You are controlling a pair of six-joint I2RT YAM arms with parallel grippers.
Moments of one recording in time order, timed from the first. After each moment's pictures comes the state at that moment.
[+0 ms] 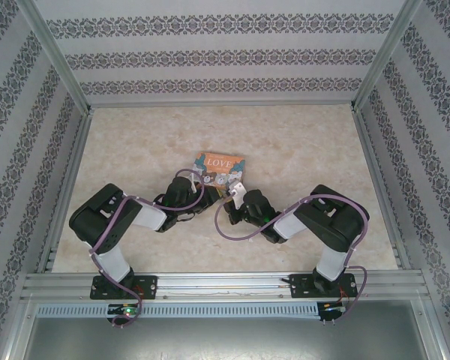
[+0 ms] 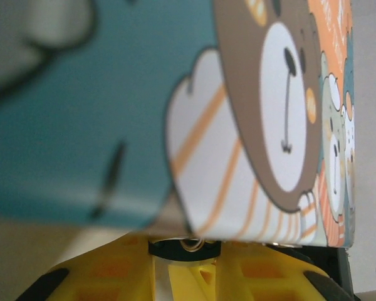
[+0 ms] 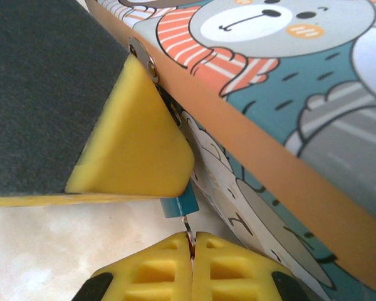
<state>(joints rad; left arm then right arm) -0.57 1.74 0.52 0.73 0.33 -1.14 0.79 1.78 0.45 0.85 -0.03 0.14</state>
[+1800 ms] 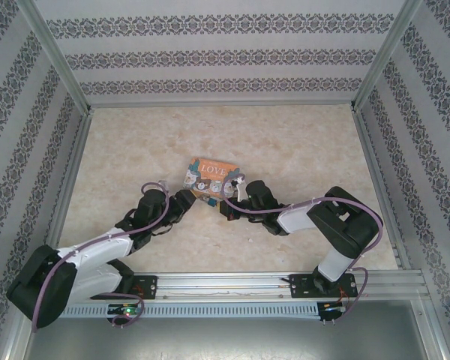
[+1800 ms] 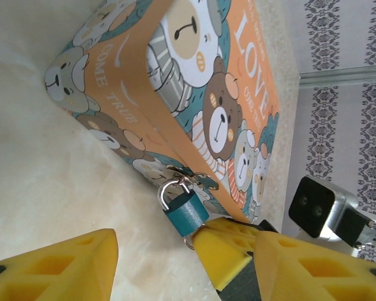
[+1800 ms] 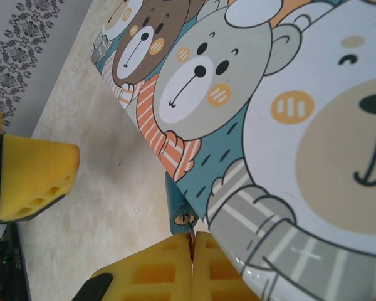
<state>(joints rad) -0.54 1.10 0.30 0.29 0.13 -1.29 0.73 1.68 0.52 0.64 -0.39 0.68</state>
